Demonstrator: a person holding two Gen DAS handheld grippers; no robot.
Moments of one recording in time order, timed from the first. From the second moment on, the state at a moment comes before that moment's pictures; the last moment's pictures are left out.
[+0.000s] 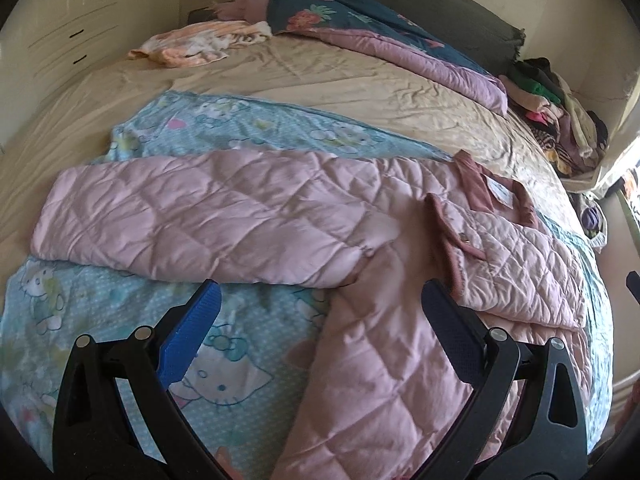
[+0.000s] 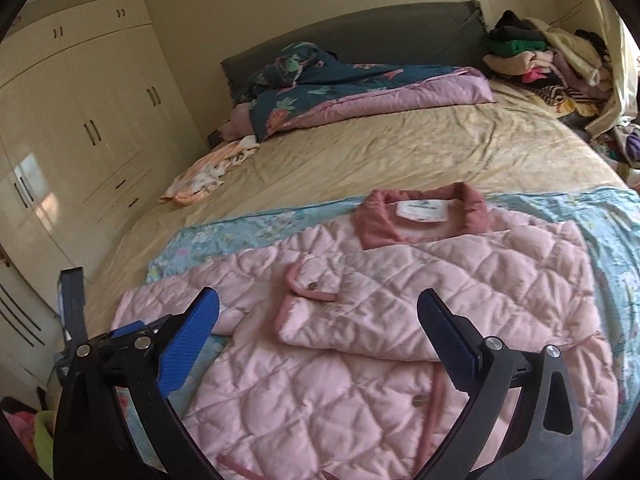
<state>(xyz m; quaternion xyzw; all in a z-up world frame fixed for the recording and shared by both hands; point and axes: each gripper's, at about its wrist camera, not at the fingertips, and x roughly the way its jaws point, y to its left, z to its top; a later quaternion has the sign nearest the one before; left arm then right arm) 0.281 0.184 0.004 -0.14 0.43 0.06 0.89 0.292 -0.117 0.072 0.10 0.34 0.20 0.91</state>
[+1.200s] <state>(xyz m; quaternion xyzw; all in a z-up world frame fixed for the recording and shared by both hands) 0.257 0.299 -0.045 -0.23 0.42 0.15 0.86 0.309 0.023 0.035 0.02 0.38 0.27 0.88</state>
